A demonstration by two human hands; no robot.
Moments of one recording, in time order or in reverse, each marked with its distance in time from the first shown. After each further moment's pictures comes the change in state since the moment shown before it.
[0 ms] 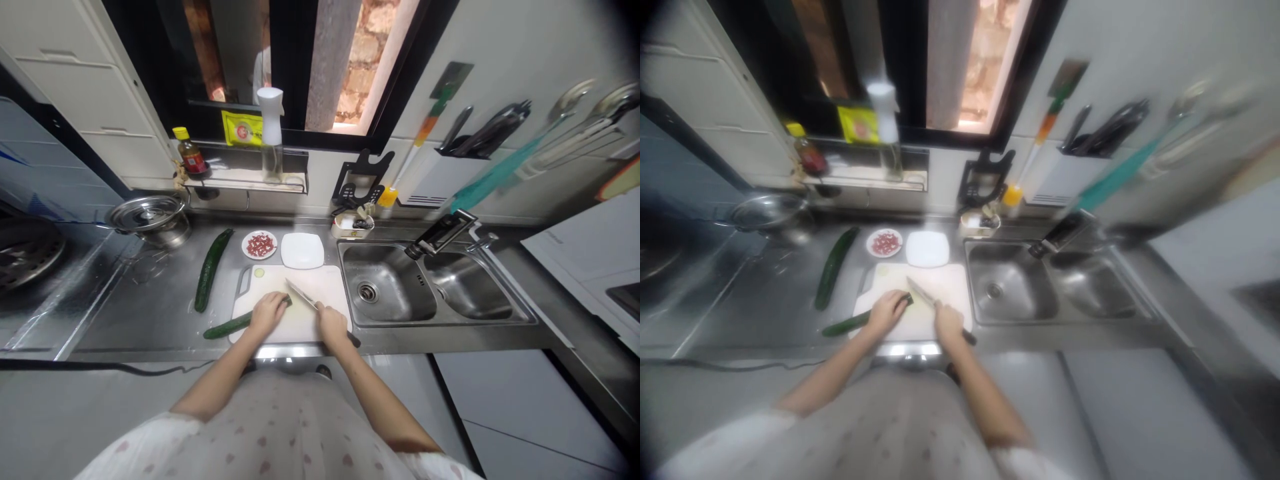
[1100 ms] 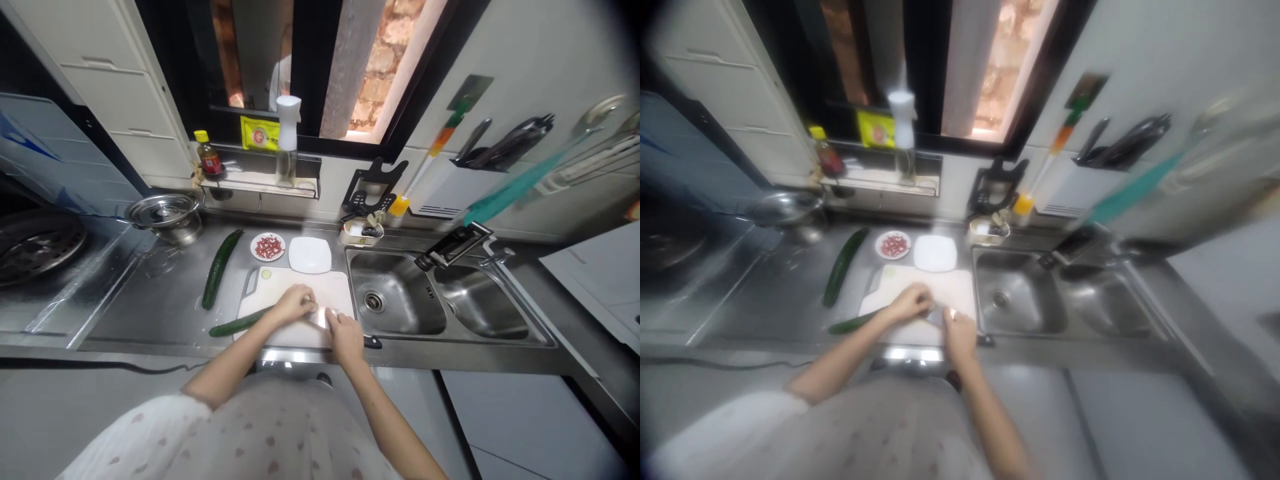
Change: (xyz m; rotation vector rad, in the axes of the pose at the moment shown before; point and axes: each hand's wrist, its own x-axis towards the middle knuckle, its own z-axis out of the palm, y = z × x) left_hand 0.063 0.055 -0.029 -0.319 -0.261 0.067; right_hand -0.025 0.018 -0.007 -0.140 0.200 -0.129
